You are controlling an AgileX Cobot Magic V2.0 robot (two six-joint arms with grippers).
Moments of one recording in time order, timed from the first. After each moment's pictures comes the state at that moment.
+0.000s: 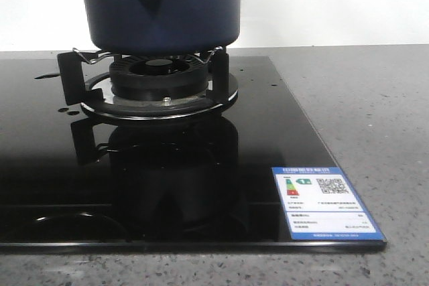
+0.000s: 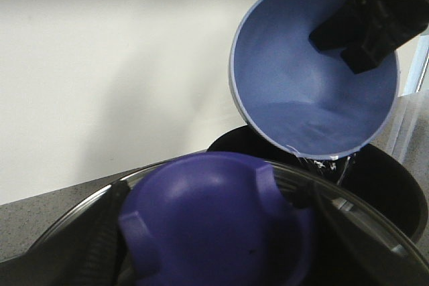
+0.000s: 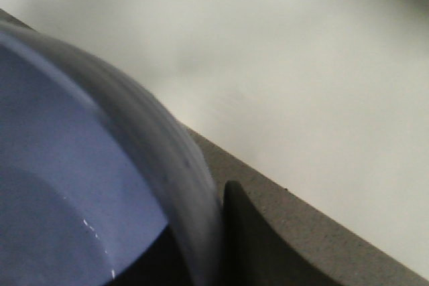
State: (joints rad) left arm -0.06 0.95 -0.73 -1.72 0.51 1.75; right arm 0.64 1.89 -2.16 -0.62 1.06 0.12
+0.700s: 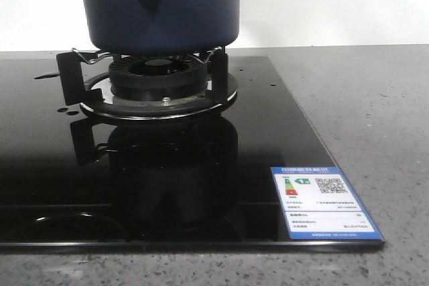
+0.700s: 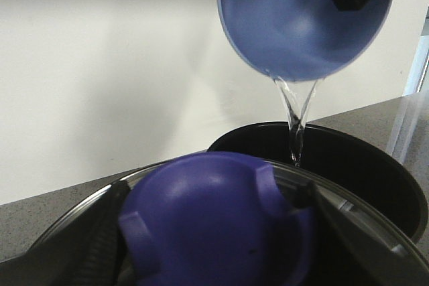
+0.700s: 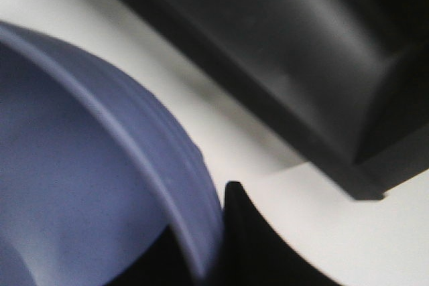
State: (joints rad) left arm -0.06 0.95 -0.73 -1.72 0.50 1.75; right arm 0.74 1.89 -2.16 -1.13 0.95 0.29
